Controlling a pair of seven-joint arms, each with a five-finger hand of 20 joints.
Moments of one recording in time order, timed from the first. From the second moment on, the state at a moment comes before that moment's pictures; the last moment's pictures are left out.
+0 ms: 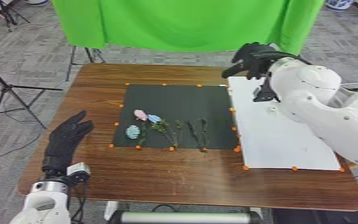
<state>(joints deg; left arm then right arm) 121.1 -62.3 -93.8 -108.7 53.8 10.1 17.4 -45.3 -38.4 37.9 -98.7 -106.8 -11.6 29.5</state>
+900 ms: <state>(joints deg) 121.2 -63.4 -93.4 -108.8 54.0 10.0 17.5 -61.4 -32.5 46.6 -96.0 -109.2 -12.6 32.8</state>
